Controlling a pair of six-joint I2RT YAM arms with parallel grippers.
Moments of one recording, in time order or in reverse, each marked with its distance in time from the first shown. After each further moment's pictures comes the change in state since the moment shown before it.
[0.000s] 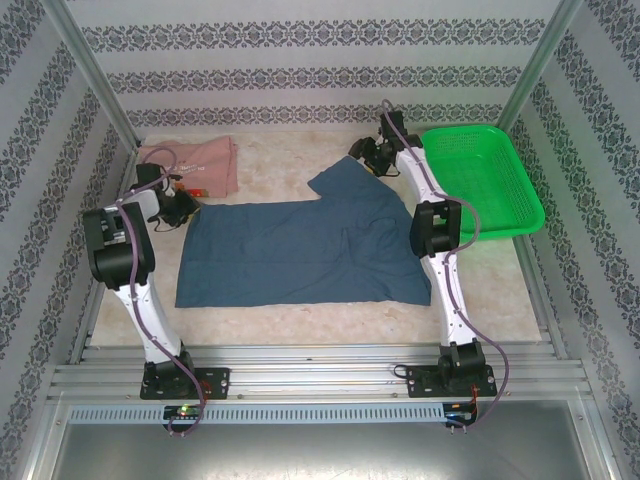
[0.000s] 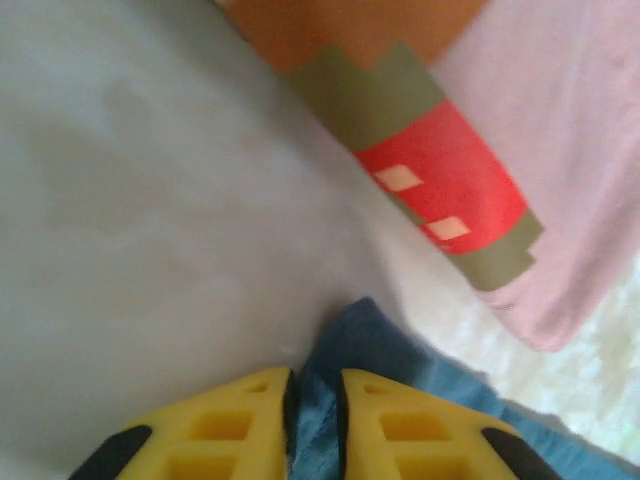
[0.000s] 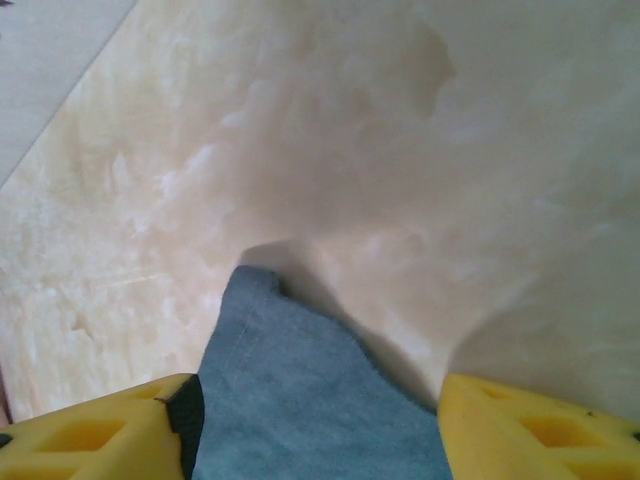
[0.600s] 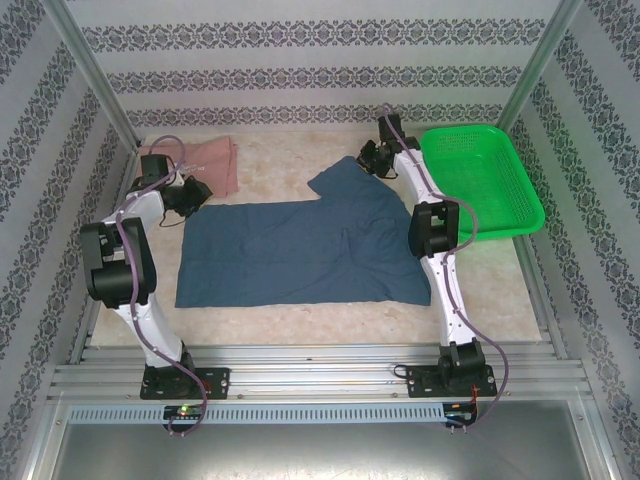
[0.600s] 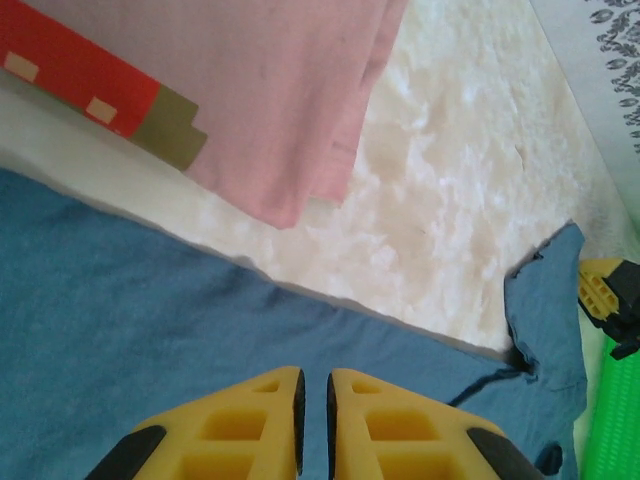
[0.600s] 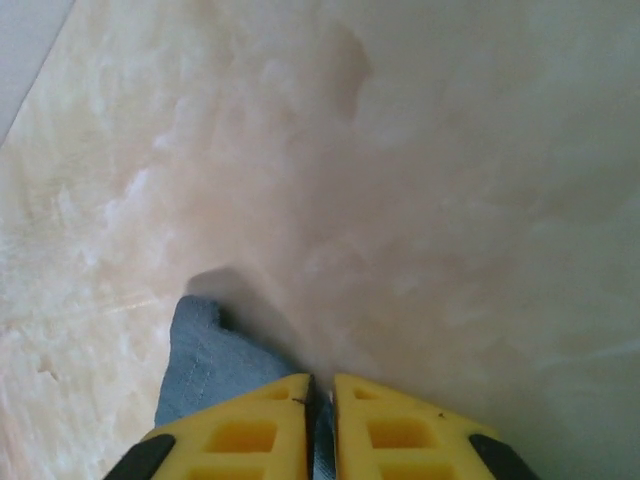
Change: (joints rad) left arm -0.067 -0.201 -0.084 0.030 0.113 -0.008; right arm 0.010 0.016 -0.013 0.000 0.057 0.066
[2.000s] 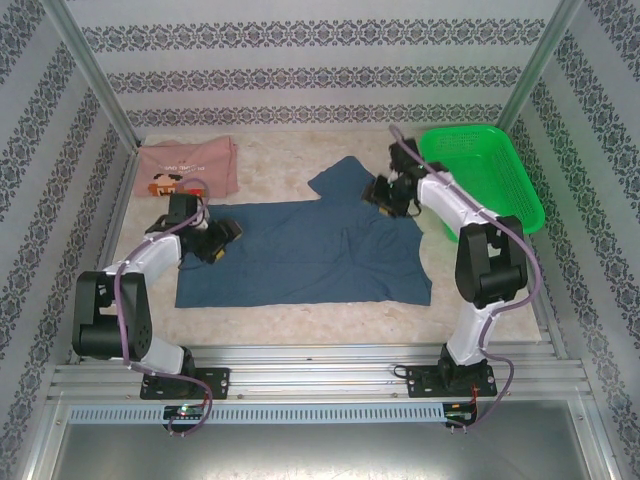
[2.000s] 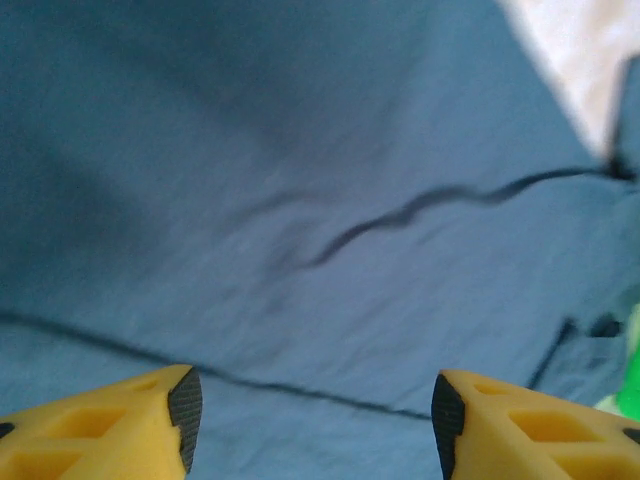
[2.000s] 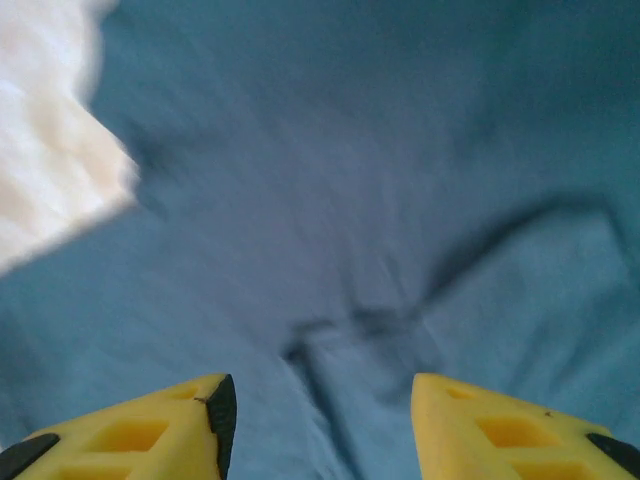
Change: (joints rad) left arm -0.204 -0.380 -0.465 -0.058 -0.123 -0.196; right arm 0.095 -0.986 -1.318 0.121 0.039 -0.090
